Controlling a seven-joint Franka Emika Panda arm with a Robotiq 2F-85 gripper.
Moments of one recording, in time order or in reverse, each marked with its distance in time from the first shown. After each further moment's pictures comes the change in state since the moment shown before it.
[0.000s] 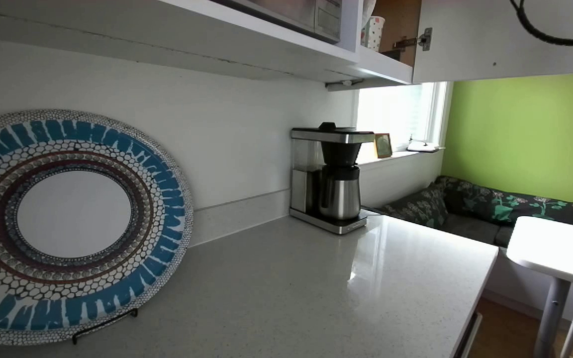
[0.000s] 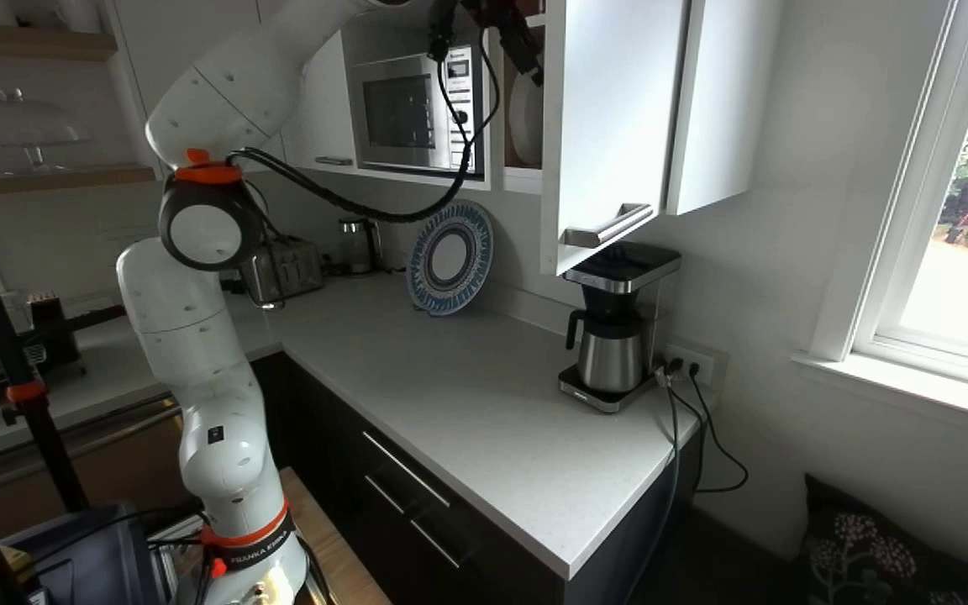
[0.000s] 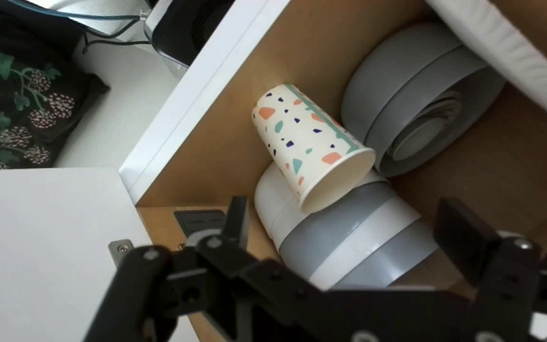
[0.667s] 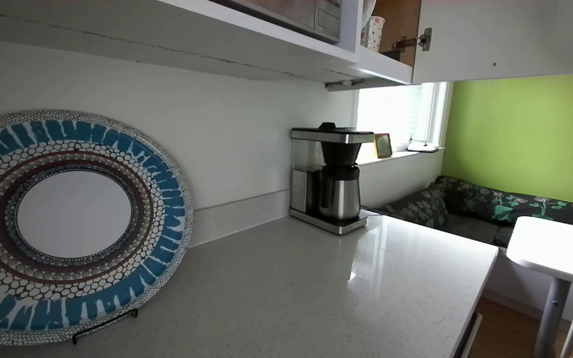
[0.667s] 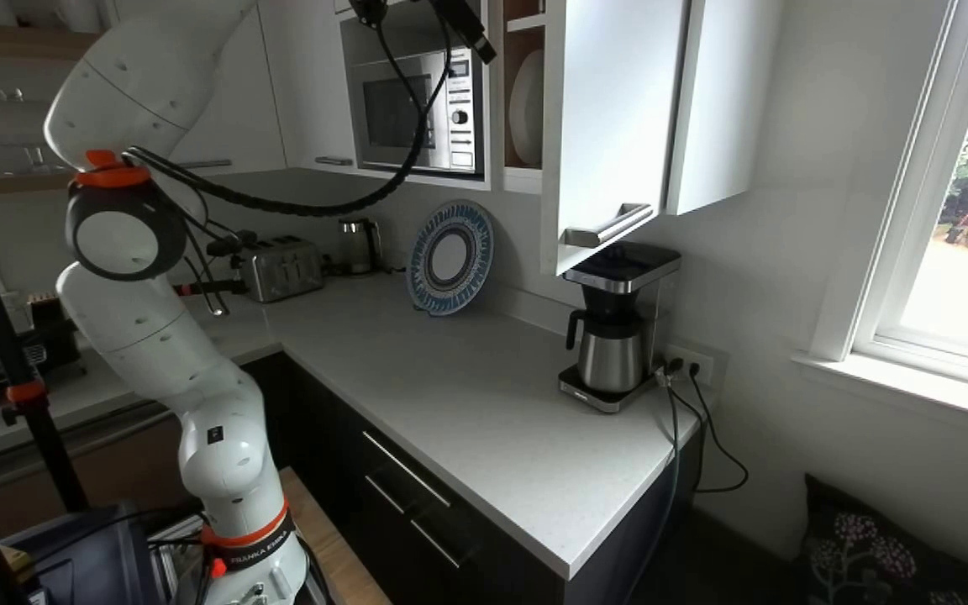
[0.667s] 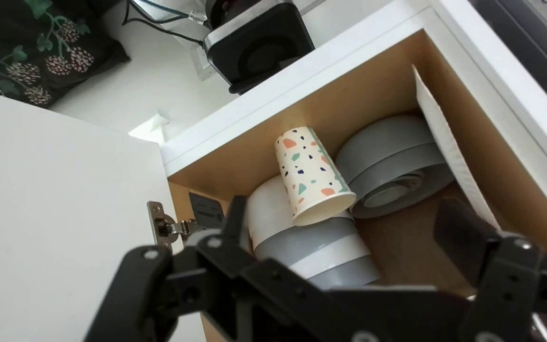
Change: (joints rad) arm -0.001 -0.242 -0.029 -0.146 0.000 -0.140 -0.355
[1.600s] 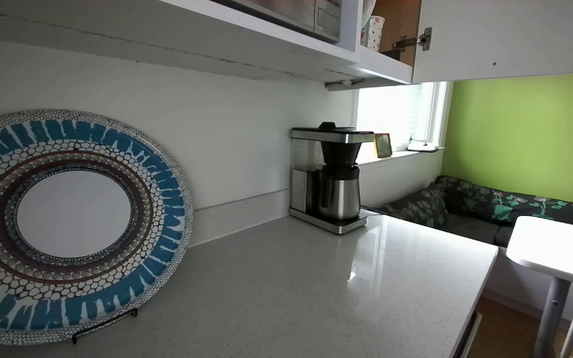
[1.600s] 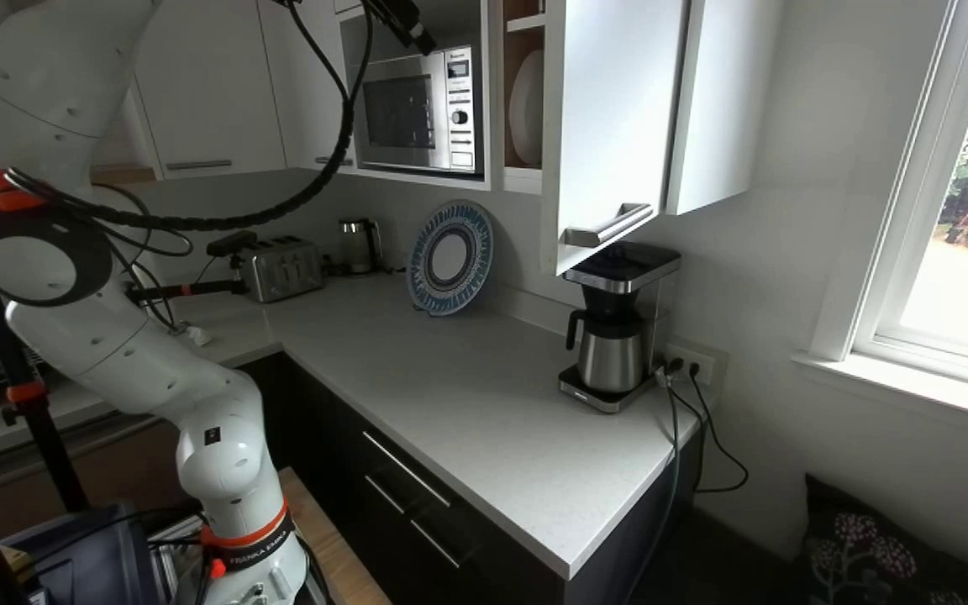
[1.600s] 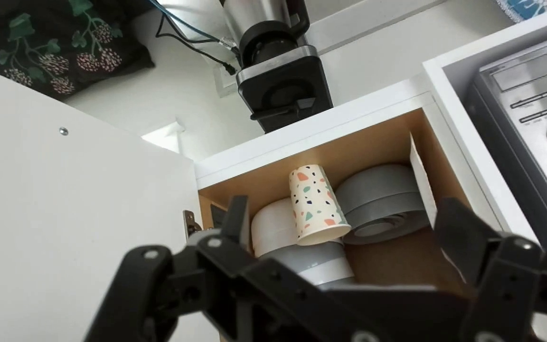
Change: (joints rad) arm -0.005 -0.196 -0.036 -0.117 -0.023 -0.115 -0.175
